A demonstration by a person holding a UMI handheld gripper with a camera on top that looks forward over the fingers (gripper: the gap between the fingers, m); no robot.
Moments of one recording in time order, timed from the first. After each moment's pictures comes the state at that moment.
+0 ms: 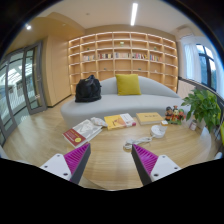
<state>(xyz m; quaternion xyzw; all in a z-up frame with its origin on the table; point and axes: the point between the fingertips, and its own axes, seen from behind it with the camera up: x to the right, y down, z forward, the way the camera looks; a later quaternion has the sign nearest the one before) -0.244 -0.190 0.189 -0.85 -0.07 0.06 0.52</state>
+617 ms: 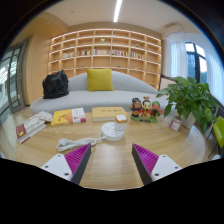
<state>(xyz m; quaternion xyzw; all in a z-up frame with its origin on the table) -0.008 -0.057 0.088 -0.85 -0.01 -0.02 0.53</state>
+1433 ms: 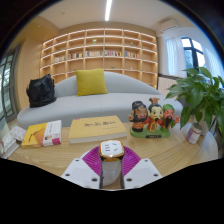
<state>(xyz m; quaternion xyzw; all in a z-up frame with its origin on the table) 0.032 0.141 0.042 -0.84 0.02 -0.02 0.54</state>
